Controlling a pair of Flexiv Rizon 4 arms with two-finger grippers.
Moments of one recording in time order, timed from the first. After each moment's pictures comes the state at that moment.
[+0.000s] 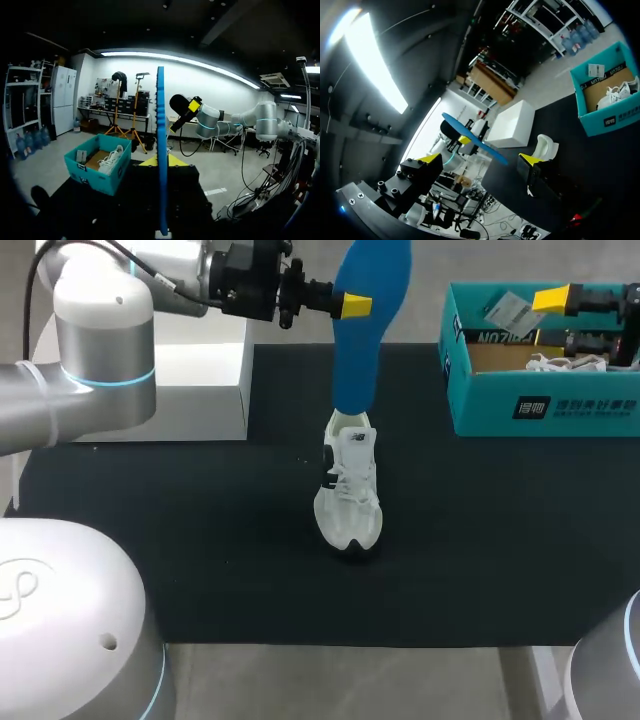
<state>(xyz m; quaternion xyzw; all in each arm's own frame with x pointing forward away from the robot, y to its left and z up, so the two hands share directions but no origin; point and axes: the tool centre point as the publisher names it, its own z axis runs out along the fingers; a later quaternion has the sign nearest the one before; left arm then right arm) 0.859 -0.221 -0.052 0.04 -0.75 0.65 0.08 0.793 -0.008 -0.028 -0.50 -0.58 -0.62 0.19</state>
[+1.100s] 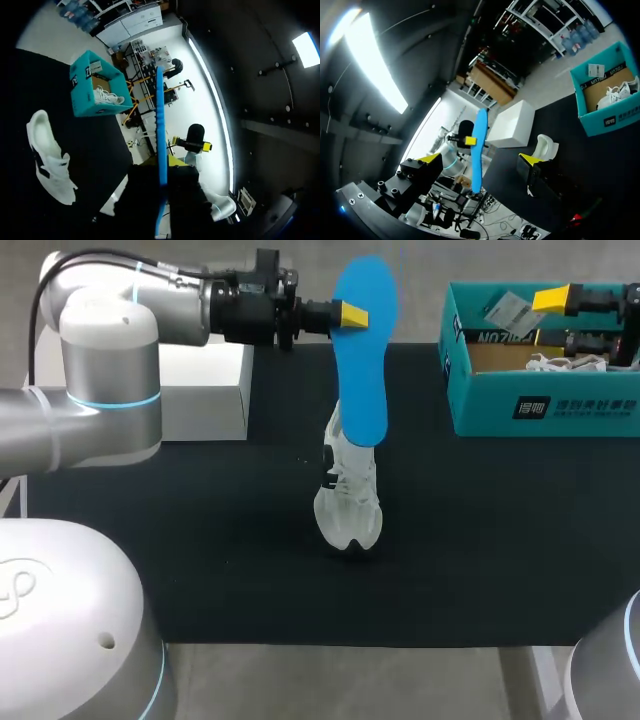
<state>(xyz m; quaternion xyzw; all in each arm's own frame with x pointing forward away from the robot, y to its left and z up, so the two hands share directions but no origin) 0.851 -0.220 -0.068 0.43 -0.60 0.54 0.40 0.793 -0.008 -0.028 -0.50 -0.58 -0.62 0.19</state>
